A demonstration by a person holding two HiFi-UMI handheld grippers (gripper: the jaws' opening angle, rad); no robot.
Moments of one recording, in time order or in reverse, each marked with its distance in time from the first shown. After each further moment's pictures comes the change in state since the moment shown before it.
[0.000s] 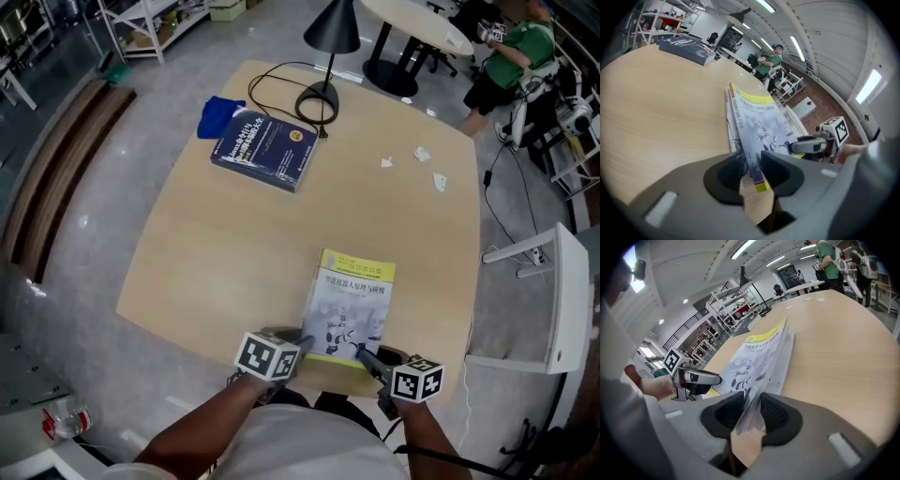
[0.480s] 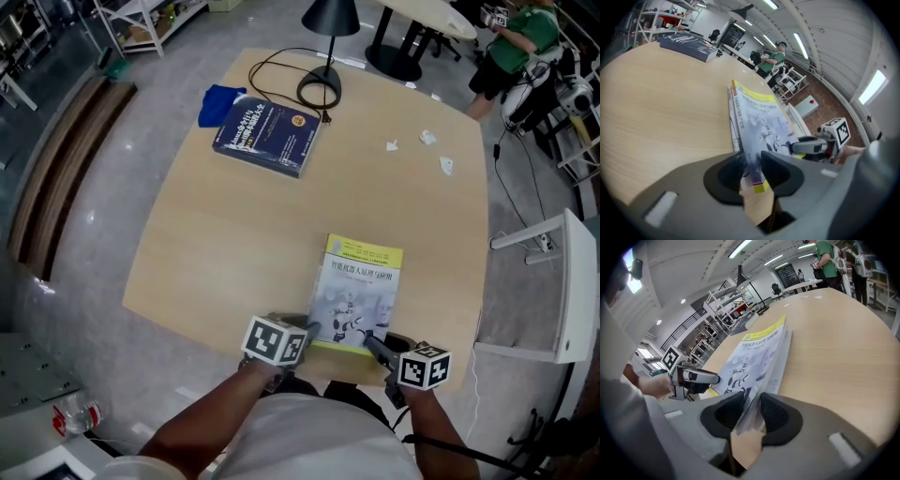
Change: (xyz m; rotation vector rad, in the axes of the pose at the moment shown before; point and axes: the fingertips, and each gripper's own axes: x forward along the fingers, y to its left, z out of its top) left arm 0.003 0.005 0.000 -0.017 0.035 0.016; right arm 0.004 -0.006 -0.003 0.014 0.011 -0.015
